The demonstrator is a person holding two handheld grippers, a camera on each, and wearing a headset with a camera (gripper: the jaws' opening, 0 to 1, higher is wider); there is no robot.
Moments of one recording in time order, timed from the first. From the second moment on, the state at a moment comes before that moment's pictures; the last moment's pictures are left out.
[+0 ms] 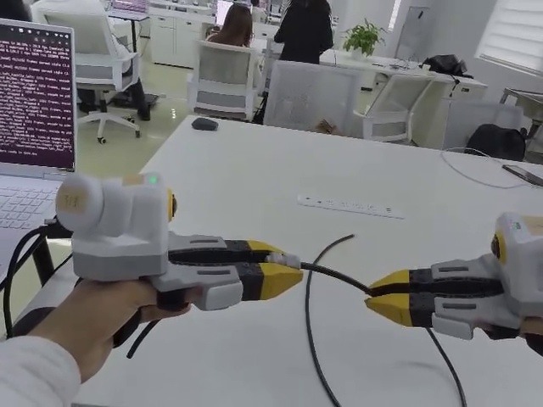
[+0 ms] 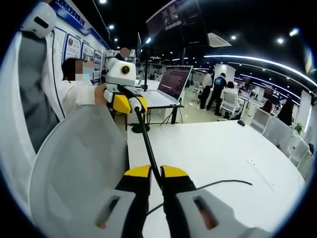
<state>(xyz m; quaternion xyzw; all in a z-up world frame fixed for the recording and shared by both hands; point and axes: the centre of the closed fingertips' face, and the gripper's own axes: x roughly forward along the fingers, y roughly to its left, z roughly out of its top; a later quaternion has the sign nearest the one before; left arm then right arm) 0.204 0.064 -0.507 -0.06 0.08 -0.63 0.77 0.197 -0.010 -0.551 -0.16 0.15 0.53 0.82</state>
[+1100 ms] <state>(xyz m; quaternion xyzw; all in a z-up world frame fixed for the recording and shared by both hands) 0.193 0.057 -0.510 -0.04 0.09 -0.65 0.75 0.192 0.063 -0.525 -0.25 0.10 0.61 0.74</state>
